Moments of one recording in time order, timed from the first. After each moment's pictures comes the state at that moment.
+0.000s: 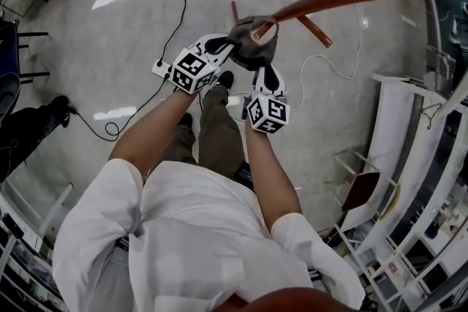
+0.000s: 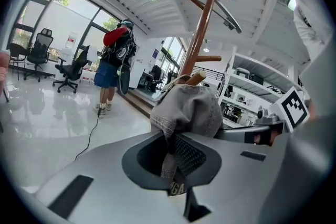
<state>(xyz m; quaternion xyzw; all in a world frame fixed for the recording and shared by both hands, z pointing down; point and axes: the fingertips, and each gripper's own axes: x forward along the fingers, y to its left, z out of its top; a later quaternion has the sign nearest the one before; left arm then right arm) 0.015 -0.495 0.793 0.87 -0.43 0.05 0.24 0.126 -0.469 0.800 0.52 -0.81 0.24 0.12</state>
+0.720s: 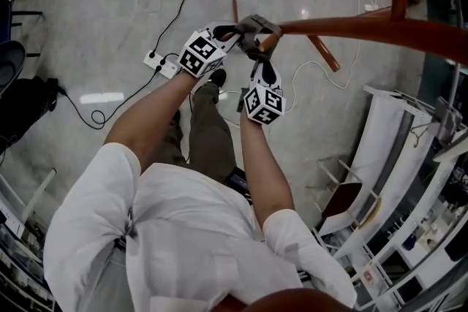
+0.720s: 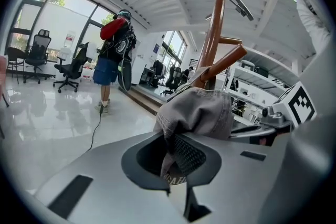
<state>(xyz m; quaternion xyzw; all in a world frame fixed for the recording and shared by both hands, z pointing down) 0.014 -0.548 0.839 0.86 -0.44 0.09 0.24 0.120 -0.510 0.853 0.52 -0.80 0.26 0.17</state>
